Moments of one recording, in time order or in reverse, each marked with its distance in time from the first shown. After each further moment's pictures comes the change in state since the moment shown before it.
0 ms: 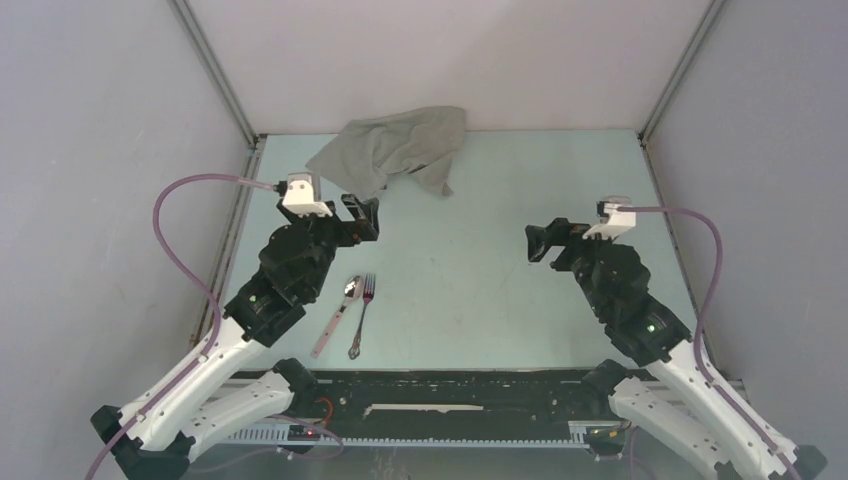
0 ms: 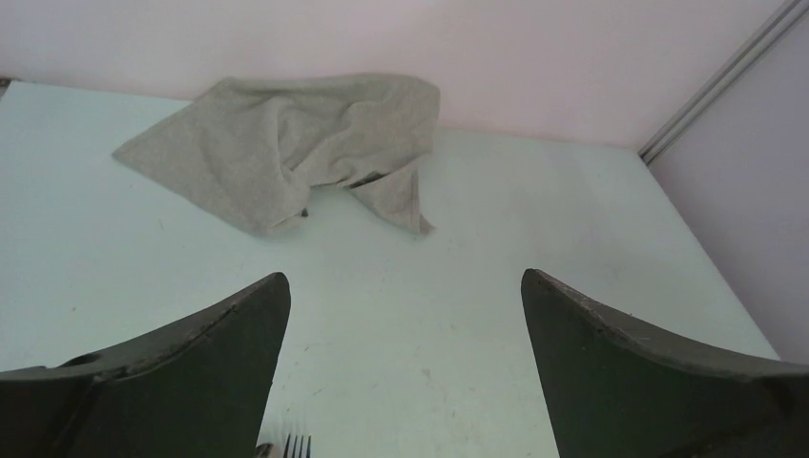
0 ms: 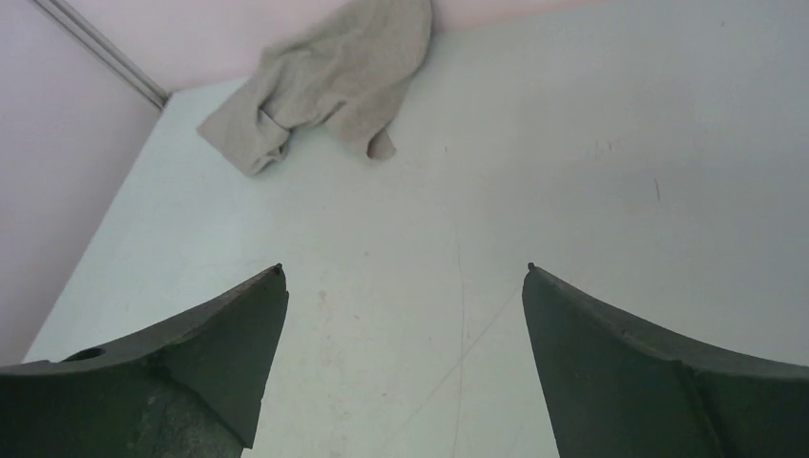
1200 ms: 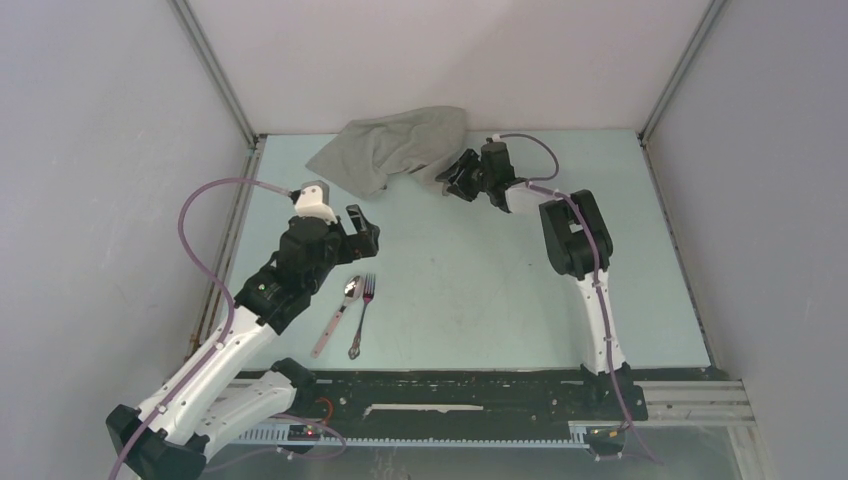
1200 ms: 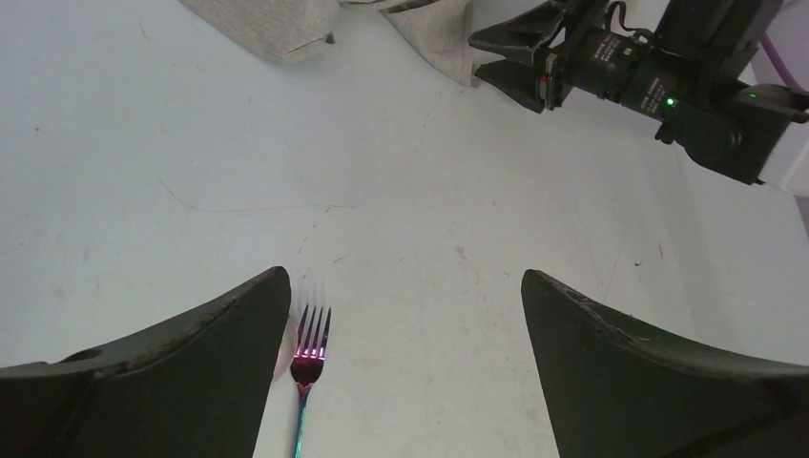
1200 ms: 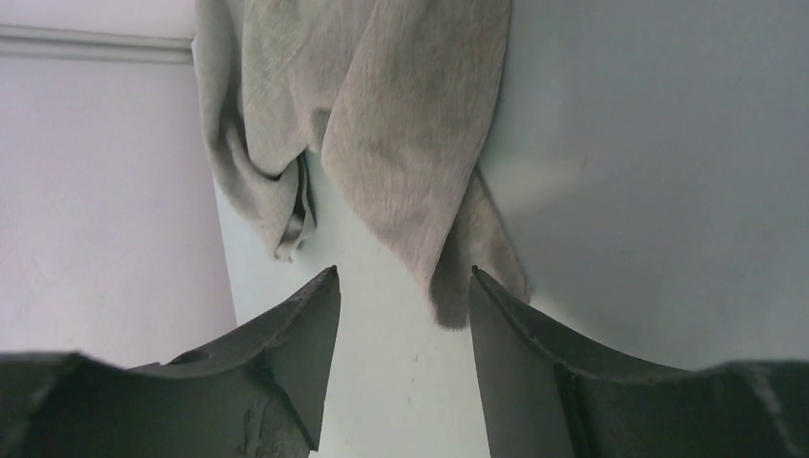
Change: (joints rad) left arm 0.166 0.065 -0.048 -0.274 0.210 -0.196; right arm -0.251 1.781 0.953 0.462 -0.720 0.597
